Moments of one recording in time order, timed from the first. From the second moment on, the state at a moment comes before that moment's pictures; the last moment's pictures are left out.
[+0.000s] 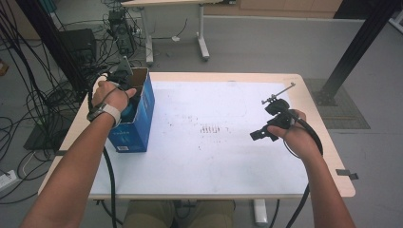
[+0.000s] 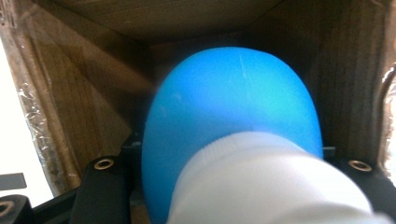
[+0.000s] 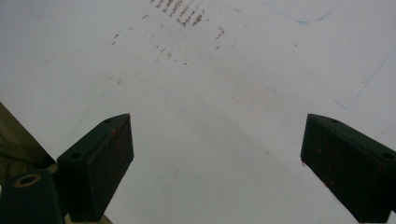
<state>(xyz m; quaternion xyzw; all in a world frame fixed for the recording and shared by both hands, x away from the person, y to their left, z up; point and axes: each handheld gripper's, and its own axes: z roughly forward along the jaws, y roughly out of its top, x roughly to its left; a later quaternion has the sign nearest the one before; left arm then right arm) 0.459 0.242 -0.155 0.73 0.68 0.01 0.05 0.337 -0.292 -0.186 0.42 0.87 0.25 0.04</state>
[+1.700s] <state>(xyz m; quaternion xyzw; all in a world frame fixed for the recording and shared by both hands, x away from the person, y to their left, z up) 0.459 0.243 -0.155 0.73 0.68 0.01 0.05 0.338 -0.293 -0.186 0.42 0.87 0.25 0.04</state>
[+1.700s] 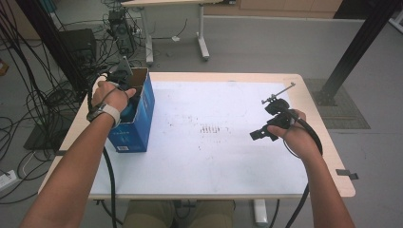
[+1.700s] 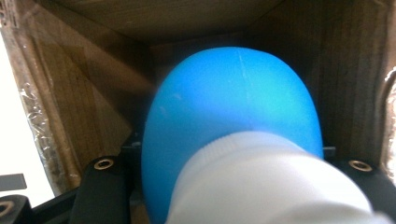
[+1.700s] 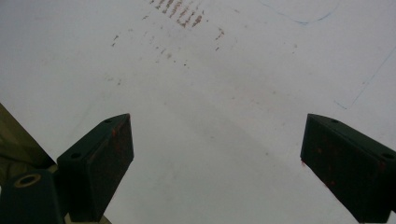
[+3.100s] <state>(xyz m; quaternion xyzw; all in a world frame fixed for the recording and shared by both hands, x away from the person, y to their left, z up) 0.454 0.245 -0.152 0.73 0.67 0.02 0.06 0.339 -0.286 -0.185 0.42 0.87 0.24 0.04</state>
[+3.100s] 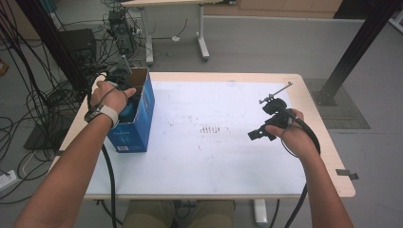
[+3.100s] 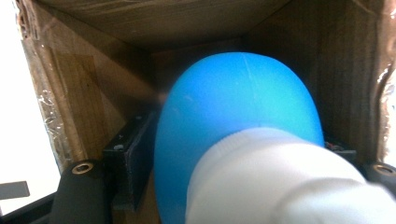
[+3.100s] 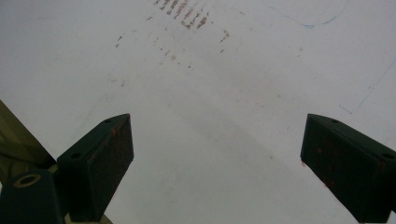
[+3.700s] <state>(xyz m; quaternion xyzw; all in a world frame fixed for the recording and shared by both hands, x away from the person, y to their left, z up) 0.449 0.248 -0.142 0.74 0.67 0.03 0.07 0.338 -0.278 -0.182 0.41 0.88 0.24 0.04</state>
